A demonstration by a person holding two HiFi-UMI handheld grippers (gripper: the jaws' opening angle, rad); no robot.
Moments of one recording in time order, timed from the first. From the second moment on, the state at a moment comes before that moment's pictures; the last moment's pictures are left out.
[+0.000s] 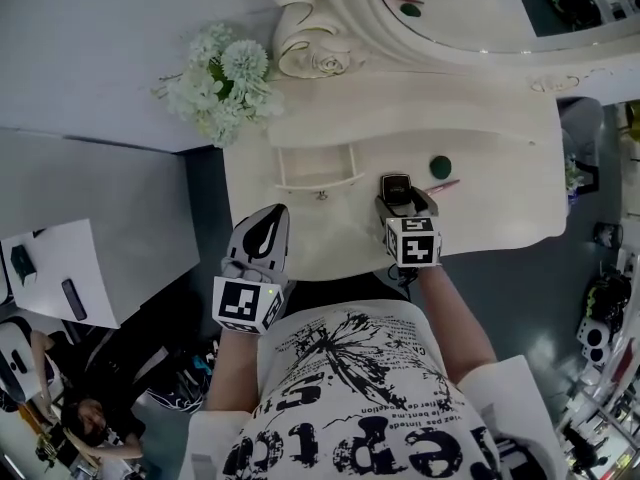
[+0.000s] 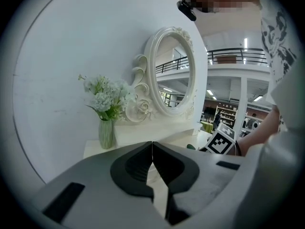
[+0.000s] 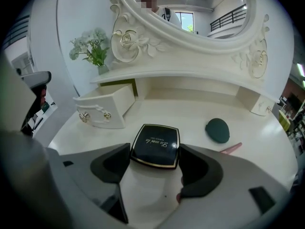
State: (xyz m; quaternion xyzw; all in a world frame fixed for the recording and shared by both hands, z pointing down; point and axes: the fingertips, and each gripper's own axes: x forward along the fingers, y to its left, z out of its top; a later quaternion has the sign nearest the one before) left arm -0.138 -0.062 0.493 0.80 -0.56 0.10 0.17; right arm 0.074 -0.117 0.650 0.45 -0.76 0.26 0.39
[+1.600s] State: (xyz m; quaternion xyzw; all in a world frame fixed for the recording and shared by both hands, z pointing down) left arm -0.192 -0.007 0.443 0.75 -0.64 0.06 0.14; right arm -0.058 -0.131 0.553 0.34 -0.87 0.16 0.32
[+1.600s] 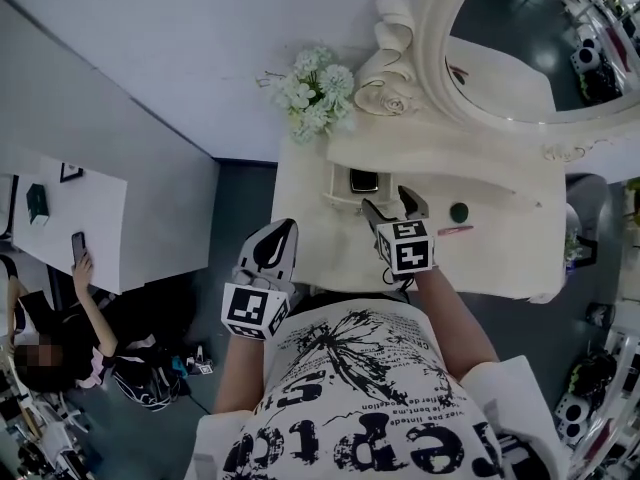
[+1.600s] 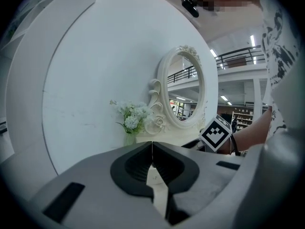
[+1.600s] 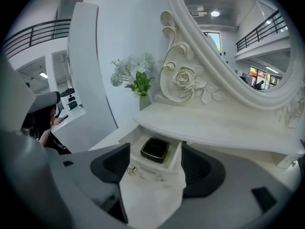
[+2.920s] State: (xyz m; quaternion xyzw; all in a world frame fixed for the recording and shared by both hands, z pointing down) left arm -0.046 -0.121 0.484 0.83 -0.53 0.11 0.16; right arm 0.179 -0.200 0.648 0.47 -0.73 0.30 0.40
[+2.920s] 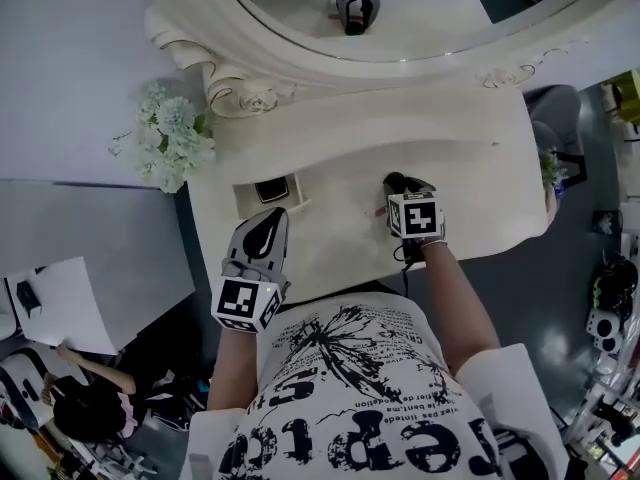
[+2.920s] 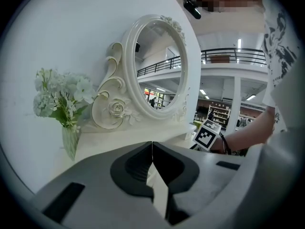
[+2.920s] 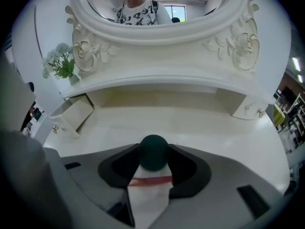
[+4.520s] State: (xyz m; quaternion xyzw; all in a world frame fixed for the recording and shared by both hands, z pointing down) left arm -0.207 -0.032 0.436 0.74 -0.65 0.07 0.13; right arm -0.080 -0.144 0.564 0.30 -0.85 0.20 0.38
